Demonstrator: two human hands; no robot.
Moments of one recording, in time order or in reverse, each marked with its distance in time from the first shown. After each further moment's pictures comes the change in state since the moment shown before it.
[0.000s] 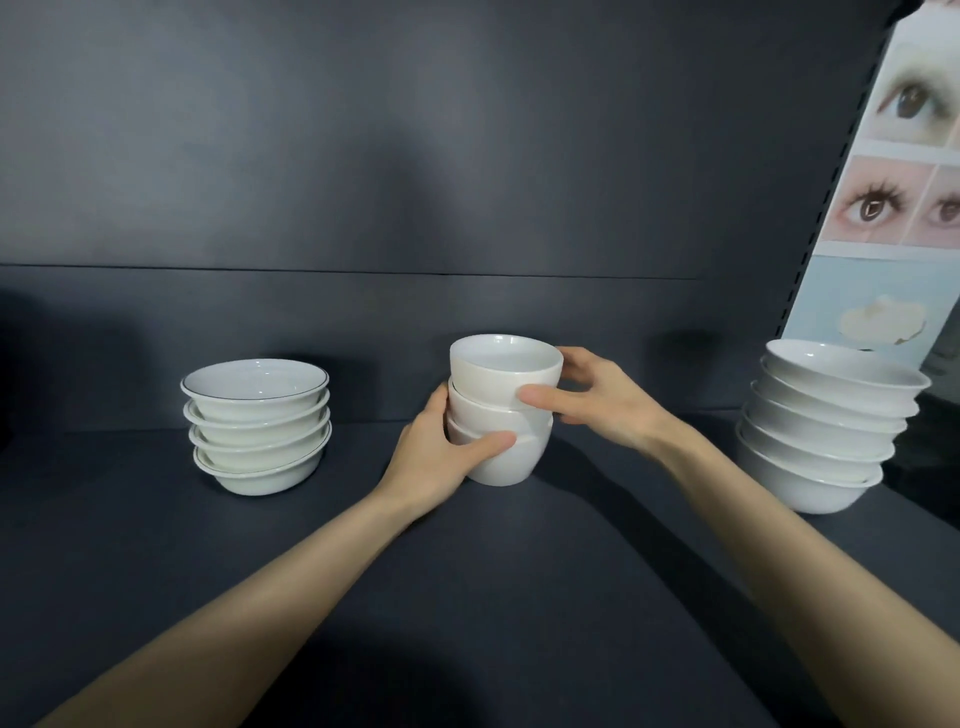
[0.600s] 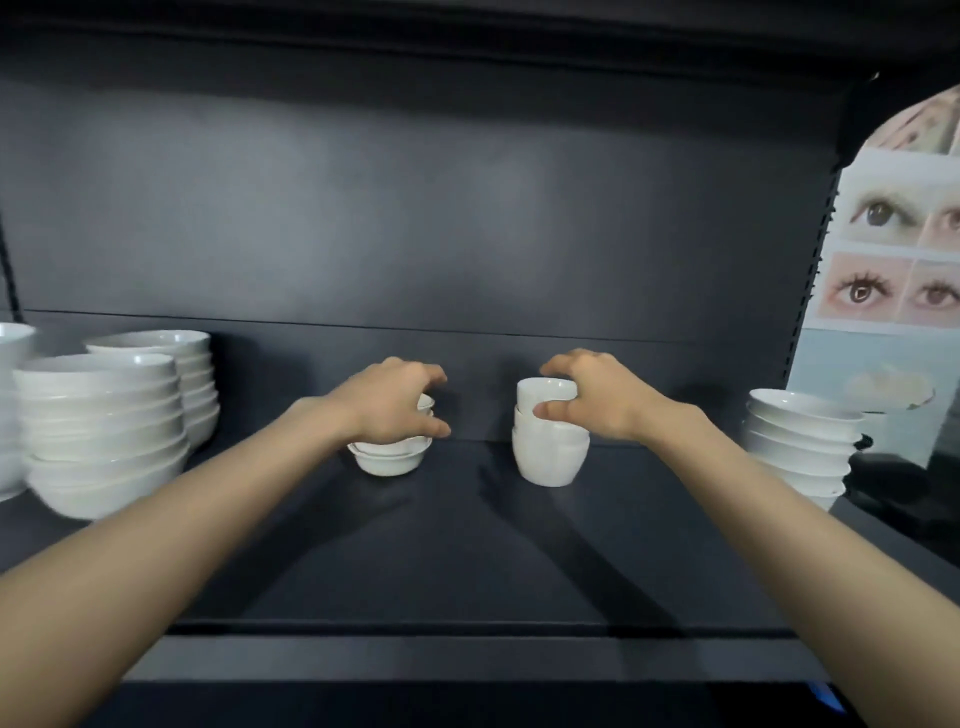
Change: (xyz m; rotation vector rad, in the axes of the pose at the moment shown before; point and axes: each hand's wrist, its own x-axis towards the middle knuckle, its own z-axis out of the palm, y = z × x) left_hand -0.107 0.136 -0.135 1.097 -0.087 0.091; right_hand -0.093 -0.136 0.023 -0.736 0.001 -0.204
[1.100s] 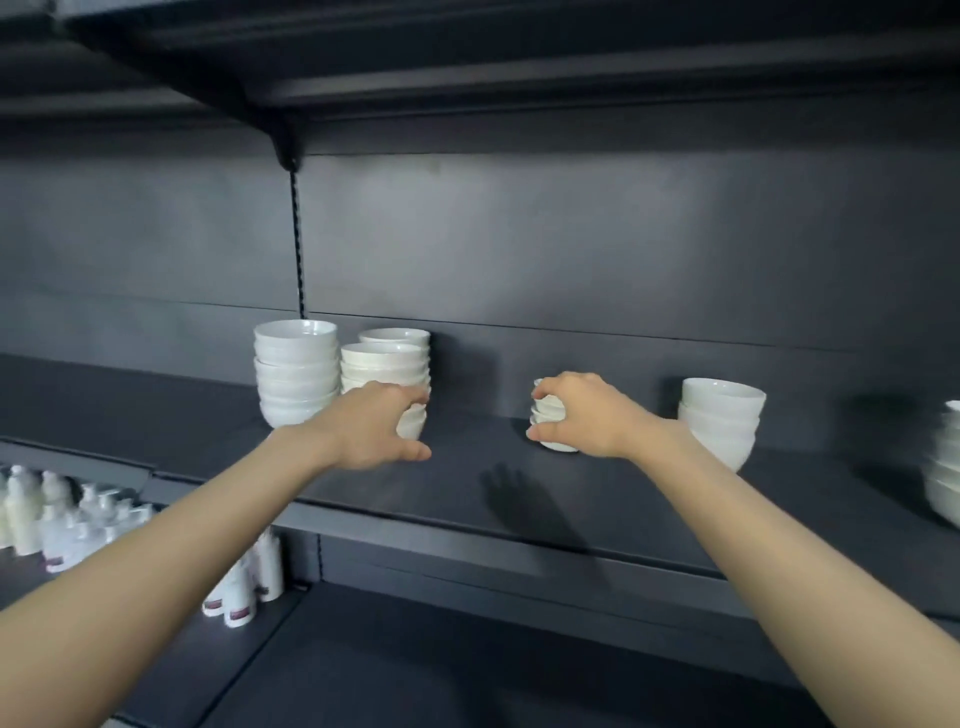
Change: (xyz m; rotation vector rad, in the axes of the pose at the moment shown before) left_hand -0.215 -0.114 -0.067 0.072 0.017 -0.245; right_hand -0.045 -0.203 0.043 0.000 -0.110 -0.248
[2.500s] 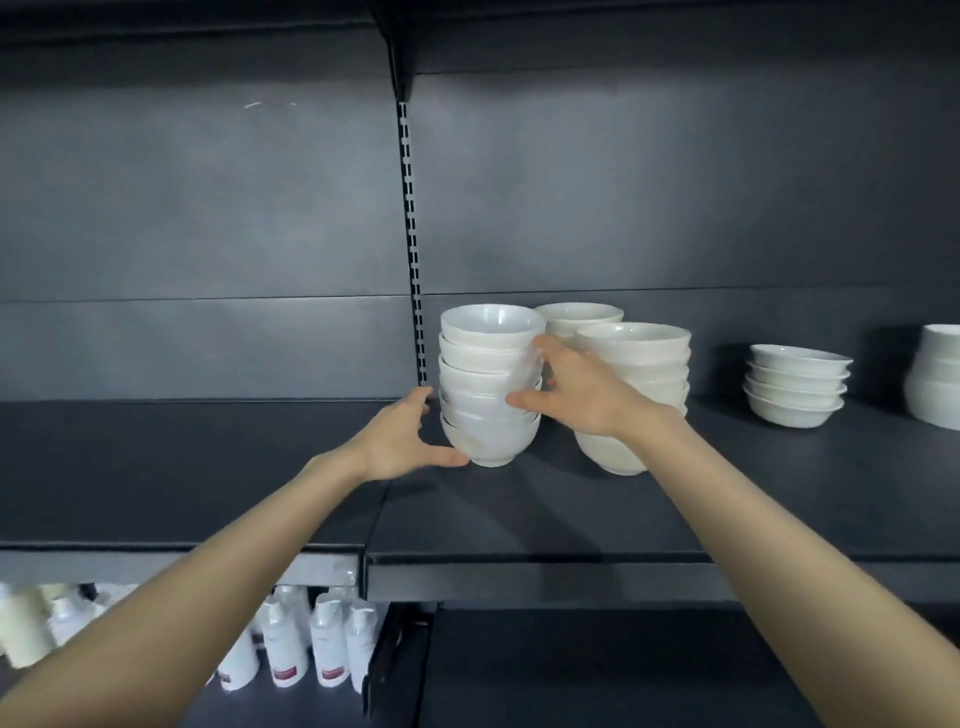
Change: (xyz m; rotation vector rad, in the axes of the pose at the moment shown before) left_hand 0.087 -0.387 0.042 -0.535 -0.163 0.033; right_hand 0.241 -0.274 0.138 0.347 0.138 0.194
